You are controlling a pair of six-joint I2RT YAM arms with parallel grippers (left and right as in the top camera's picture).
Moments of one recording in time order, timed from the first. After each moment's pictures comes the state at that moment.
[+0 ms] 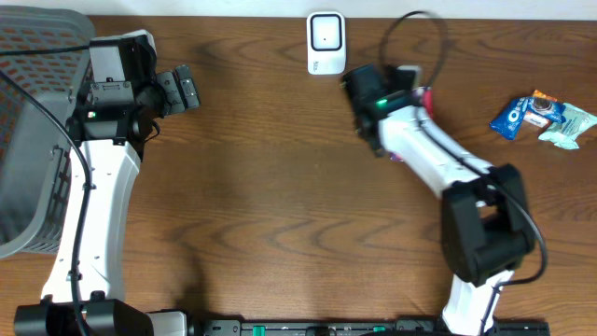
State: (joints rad) left arm 0.06 1.50 1.36 -0.67 0.04 -0.20; right arm 0.45 2.00 1.45 -0.72 0.83 0.54
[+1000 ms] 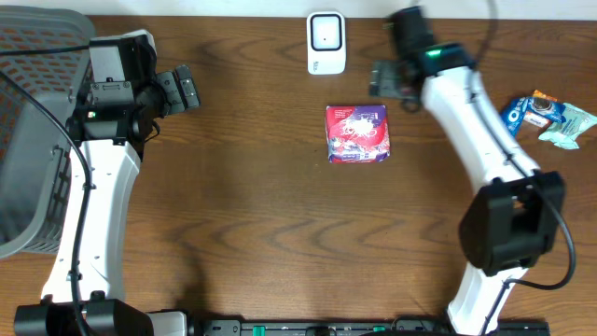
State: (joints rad) left arm 0.06 1.50 1.36 -0.67 0.04 -0.20; right arm 0.19 2.00 1.78 -0.93 0.09 0.39
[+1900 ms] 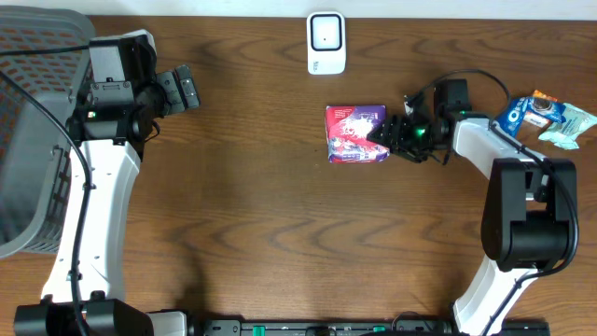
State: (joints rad) left arm 0.06 1.50 1.36 -0.67 0.04 -0.20; right arm 0.02 2.00 1.19 -0.41 -0.64 0.35
